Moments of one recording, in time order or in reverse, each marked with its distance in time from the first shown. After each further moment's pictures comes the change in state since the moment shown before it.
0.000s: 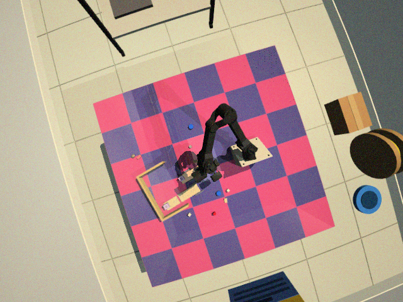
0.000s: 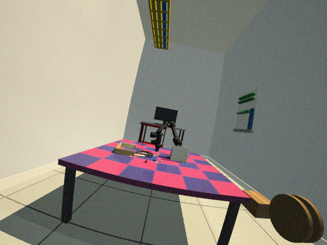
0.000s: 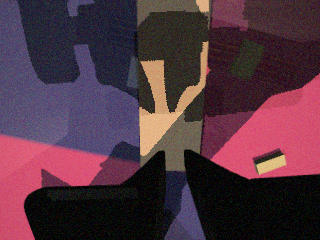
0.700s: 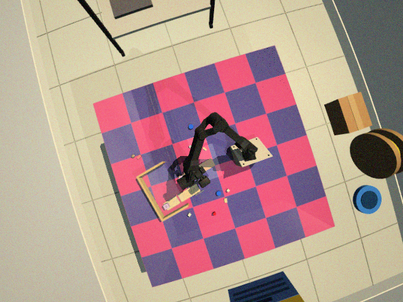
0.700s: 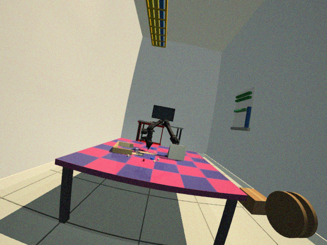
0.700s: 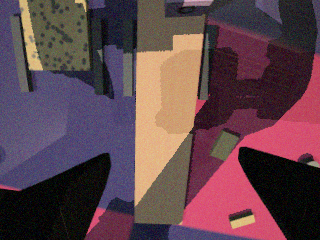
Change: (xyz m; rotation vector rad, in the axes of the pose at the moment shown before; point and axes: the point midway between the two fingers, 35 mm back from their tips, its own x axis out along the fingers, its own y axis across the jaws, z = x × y) arm -0.012 -0.011 0.078 -0.040 -0.005 0.002
